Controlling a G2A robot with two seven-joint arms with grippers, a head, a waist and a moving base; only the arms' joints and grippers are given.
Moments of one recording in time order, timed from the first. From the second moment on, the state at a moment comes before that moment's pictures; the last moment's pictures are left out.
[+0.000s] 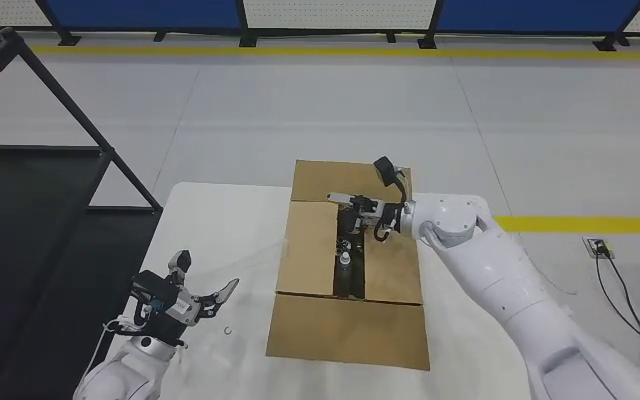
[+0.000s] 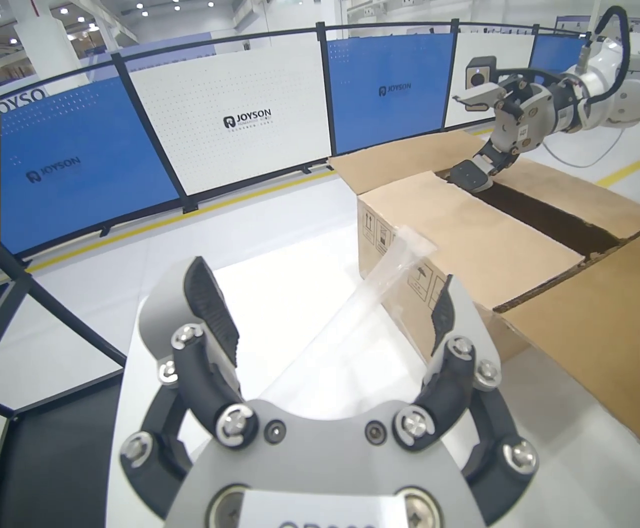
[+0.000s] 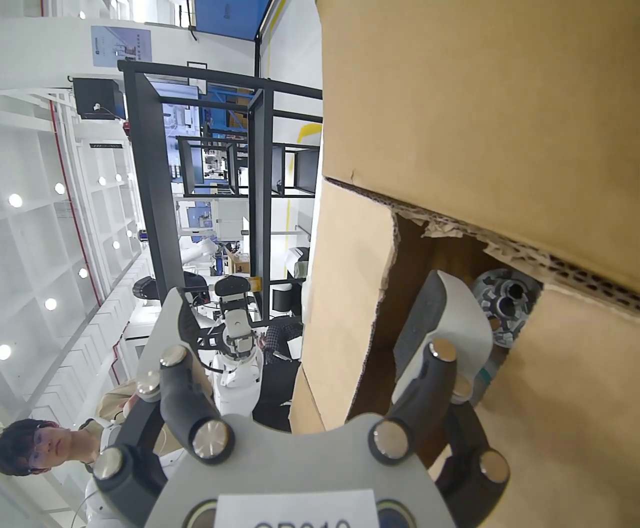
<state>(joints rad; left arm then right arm) 1.45 -1.14 -1.63 -1.81 1.31 -0.39 0.15 -0.20 -1.32 0.65 -0.67 0.48 -0.19 0.88</state>
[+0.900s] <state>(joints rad) 1.48 -1.14 -1.68 -1.79 1.24 -0.34 0.18 -0.18 -1.40 0.70 -0.74 0.55 -0.18 0.89</state>
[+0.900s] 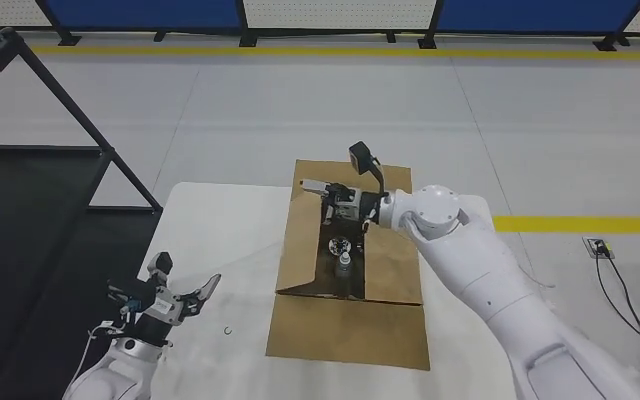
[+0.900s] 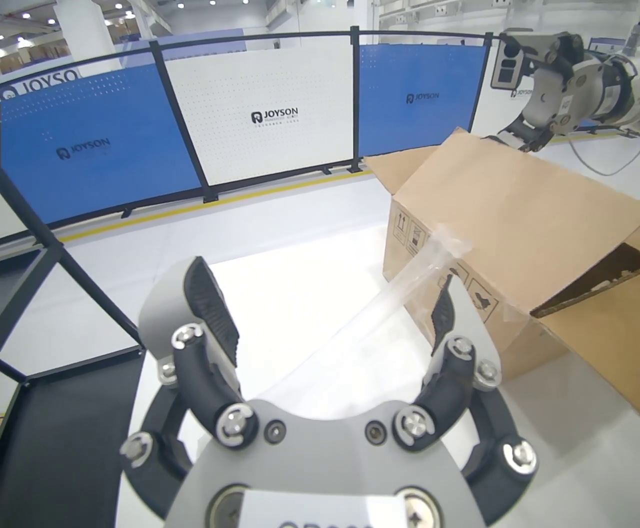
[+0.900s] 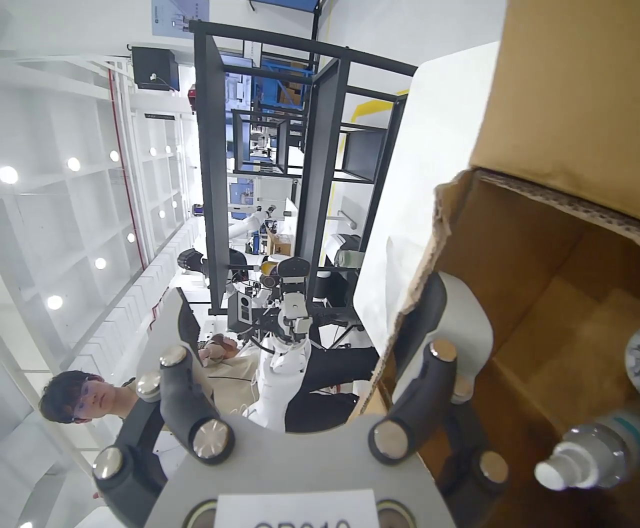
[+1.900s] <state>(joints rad) 1.54 -1.14 -1.74 -1.82 1.18 -0.37 0.21 -0.15 -1.67 0.51 -0.55 0.45 -0.28 0.59</state>
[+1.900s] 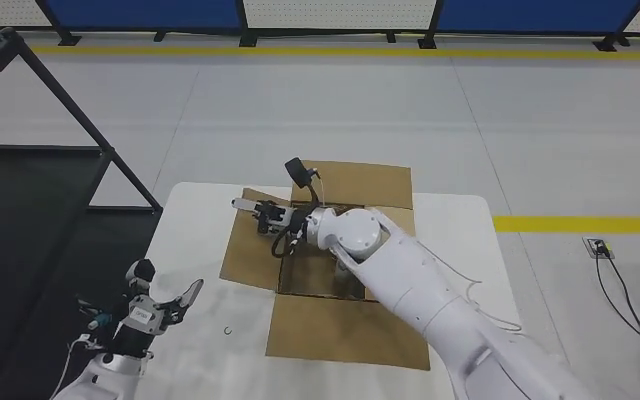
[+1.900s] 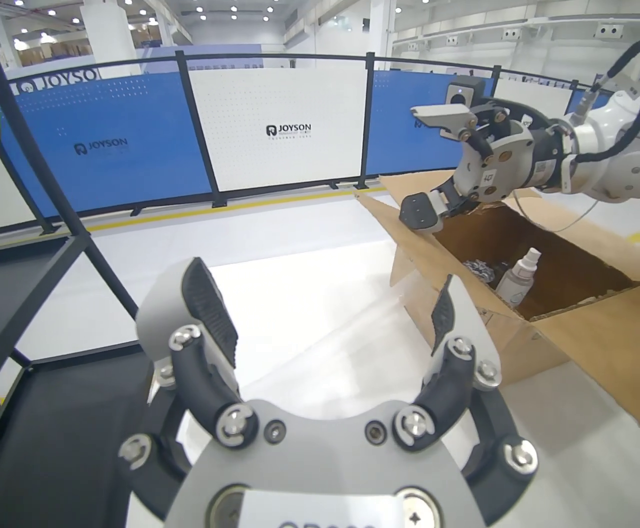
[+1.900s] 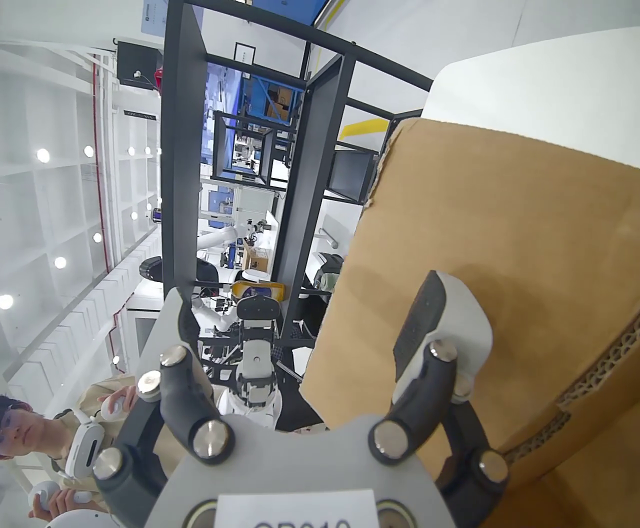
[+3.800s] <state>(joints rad) 1.37 -1.15 -1.62 -1.69 1.26 -0.29 0.07 -0.69 -1.34 1.24 -1.32 0.13 -0.36 0.80</state>
